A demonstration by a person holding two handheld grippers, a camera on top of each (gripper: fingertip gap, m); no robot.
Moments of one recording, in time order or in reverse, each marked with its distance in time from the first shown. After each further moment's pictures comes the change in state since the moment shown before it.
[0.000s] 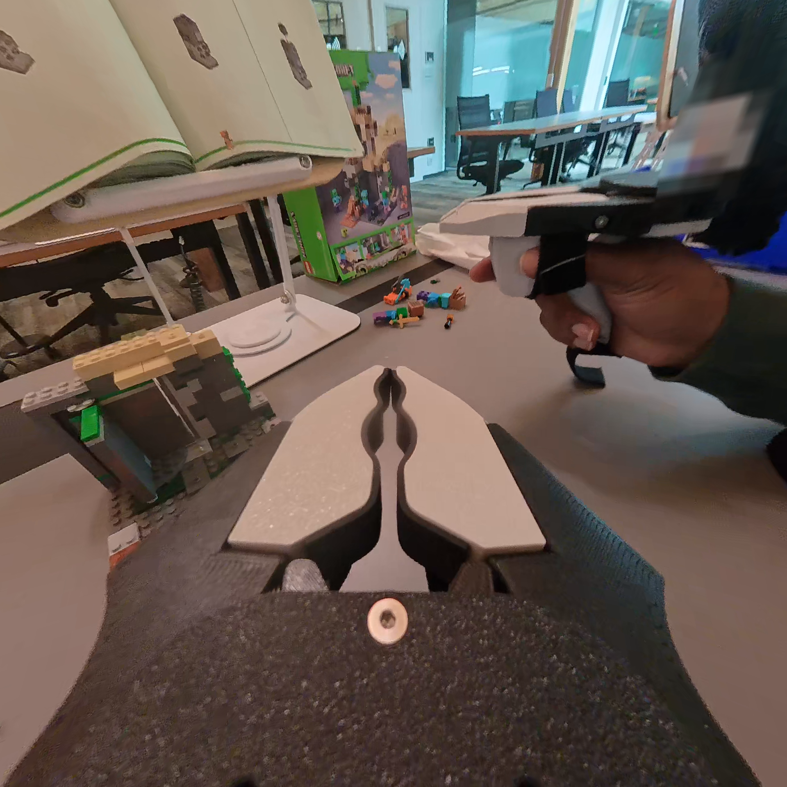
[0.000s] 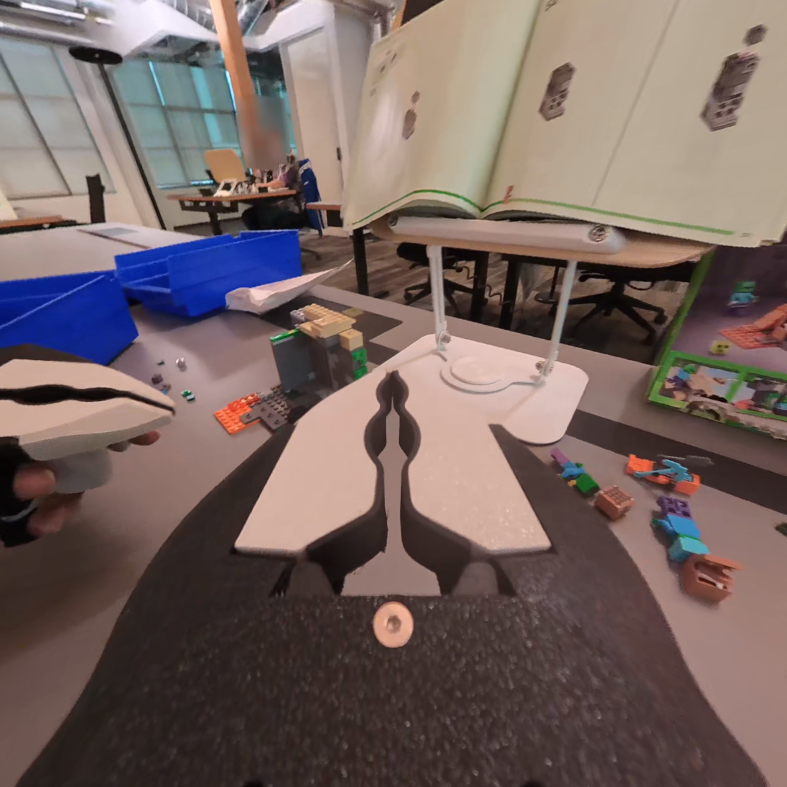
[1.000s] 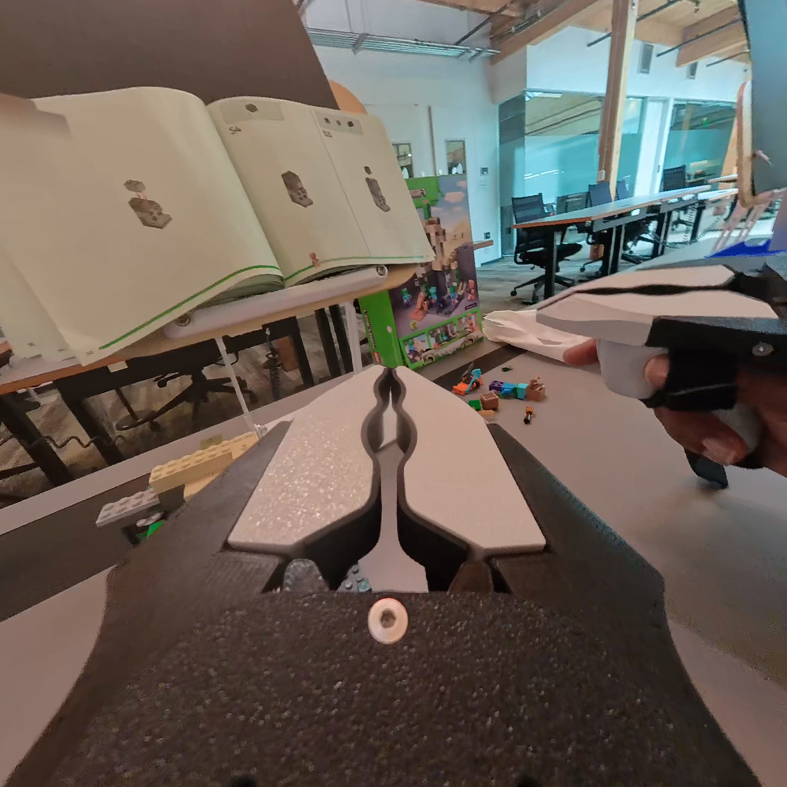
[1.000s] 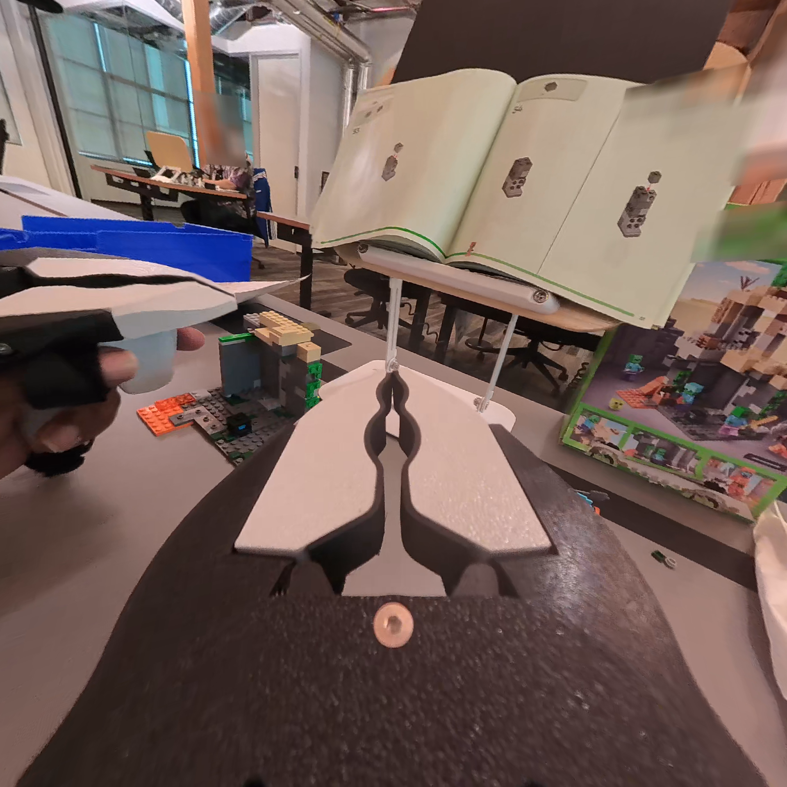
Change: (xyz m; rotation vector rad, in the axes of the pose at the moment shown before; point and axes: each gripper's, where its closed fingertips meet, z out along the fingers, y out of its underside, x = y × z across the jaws) left arm -0.040 -0.042 0.046 0.214 -0.155 0.089; right arm 0.005 -0.010 -0.004 0.075 0.109 -0.220
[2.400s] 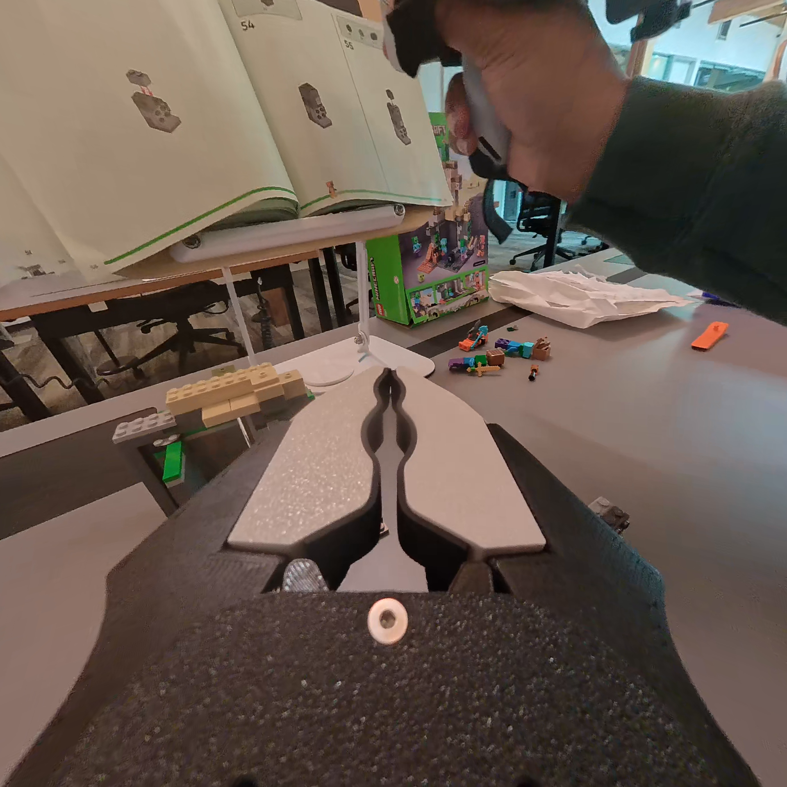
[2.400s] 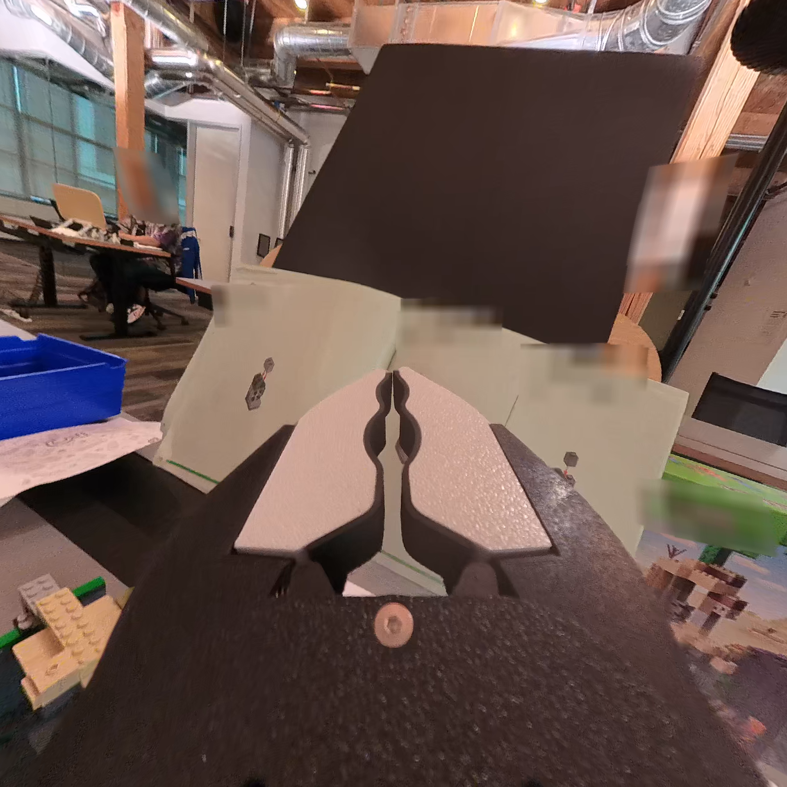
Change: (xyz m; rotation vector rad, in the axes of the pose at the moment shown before) left arm -0.016 0.028 -0.019 -0.103 -0.003 -0.075; right arm 0.080 -0.136 0.162 0.138 0.156 -0.101
